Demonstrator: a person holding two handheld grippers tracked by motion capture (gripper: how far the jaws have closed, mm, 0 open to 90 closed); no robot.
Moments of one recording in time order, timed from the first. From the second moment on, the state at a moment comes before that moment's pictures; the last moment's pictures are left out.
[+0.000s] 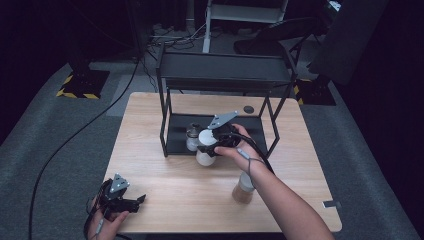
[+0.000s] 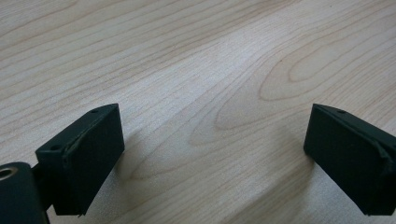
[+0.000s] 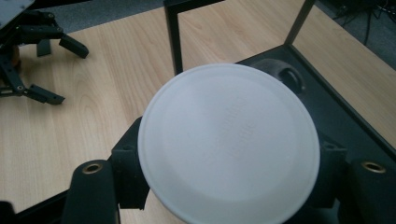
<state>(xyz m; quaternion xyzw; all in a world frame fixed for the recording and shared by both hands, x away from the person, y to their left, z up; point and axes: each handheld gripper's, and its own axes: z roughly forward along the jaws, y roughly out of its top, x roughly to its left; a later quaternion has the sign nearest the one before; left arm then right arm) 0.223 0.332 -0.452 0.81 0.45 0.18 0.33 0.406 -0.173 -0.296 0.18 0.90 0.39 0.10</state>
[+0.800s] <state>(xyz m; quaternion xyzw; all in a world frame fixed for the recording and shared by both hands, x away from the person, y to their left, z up) 0.223 0.332 -0.452 0.81 0.45 0.18 0.33 0.443 -0.185 -0.306 0.24 0.88 0.38 0.14</state>
